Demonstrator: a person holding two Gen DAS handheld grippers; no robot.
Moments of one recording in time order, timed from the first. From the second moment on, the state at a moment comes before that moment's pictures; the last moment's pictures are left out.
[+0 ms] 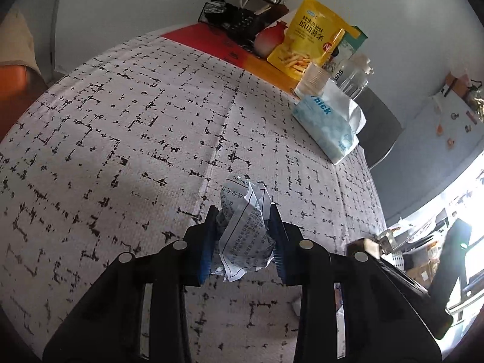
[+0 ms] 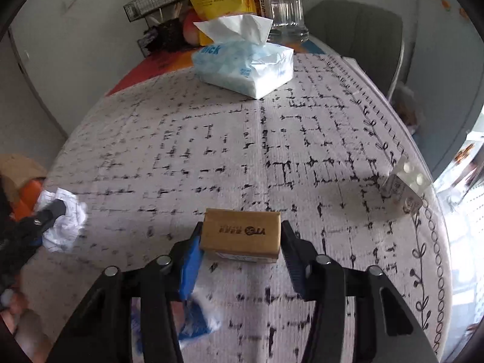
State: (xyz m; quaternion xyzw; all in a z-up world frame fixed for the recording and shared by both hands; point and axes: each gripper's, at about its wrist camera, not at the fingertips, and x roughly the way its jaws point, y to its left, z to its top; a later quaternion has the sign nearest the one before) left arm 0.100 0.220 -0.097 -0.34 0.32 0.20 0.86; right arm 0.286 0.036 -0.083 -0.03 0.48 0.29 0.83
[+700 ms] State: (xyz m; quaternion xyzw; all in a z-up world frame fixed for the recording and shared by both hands) left arm 0.188 0.068 -0.053 -0.27 0.33 0.08 0.90; right arm 0.293 -0.137 -0.026 0.03 0.42 0.22 0.88
